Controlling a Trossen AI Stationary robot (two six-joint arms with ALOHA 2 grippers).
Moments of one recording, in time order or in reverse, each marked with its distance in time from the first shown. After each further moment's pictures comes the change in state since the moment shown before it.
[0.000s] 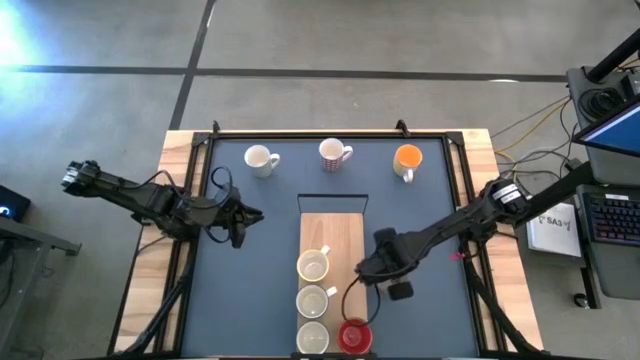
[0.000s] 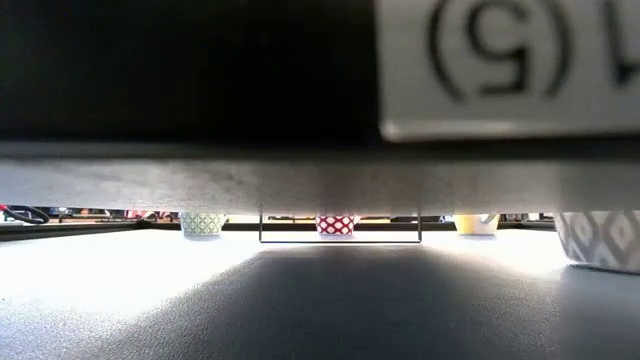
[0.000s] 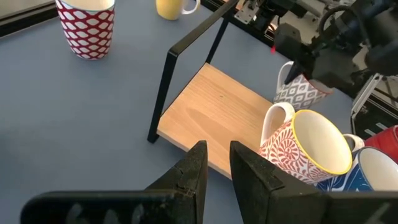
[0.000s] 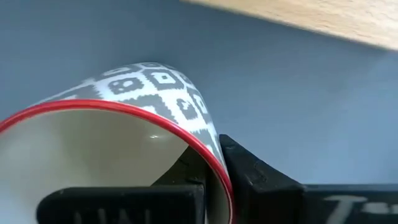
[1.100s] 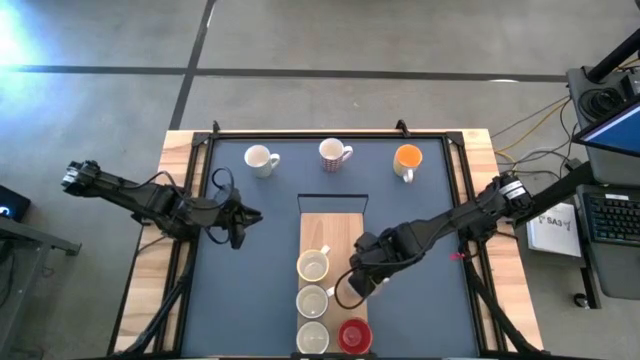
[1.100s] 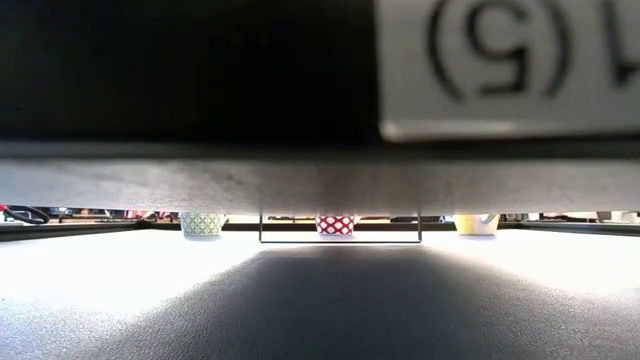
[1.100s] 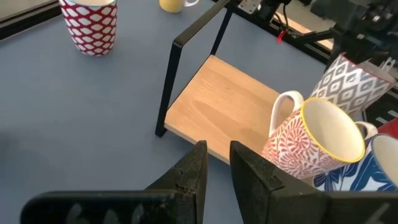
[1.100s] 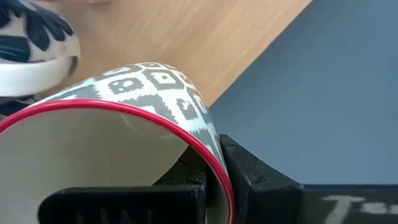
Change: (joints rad) left arm 0.000 0.000 0.000 -0.038 0.004 0.027; right arm -0.019 -0.042 0.164 0.072 -0.068 1.048
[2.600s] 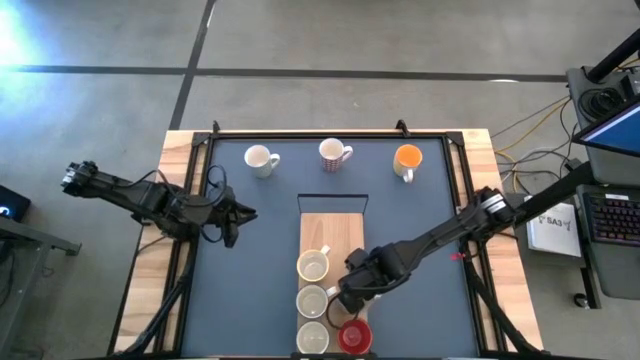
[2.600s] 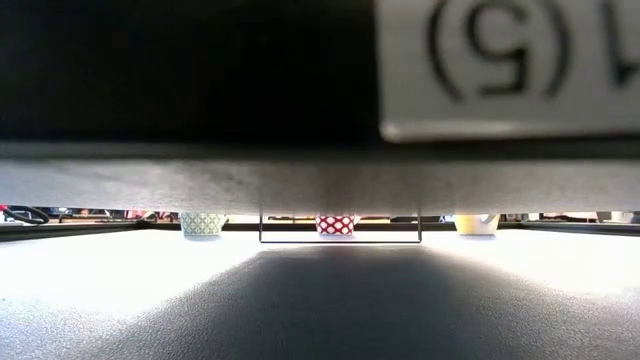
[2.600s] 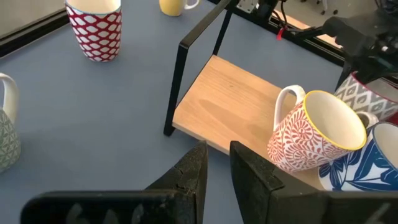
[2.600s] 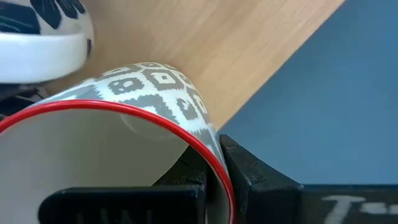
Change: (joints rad) left arm 0.000 -0.067 0.000 -0.060 -0.001 0.052; right arm 0.065 0.178 0.161 -0.034 0.003 0.096
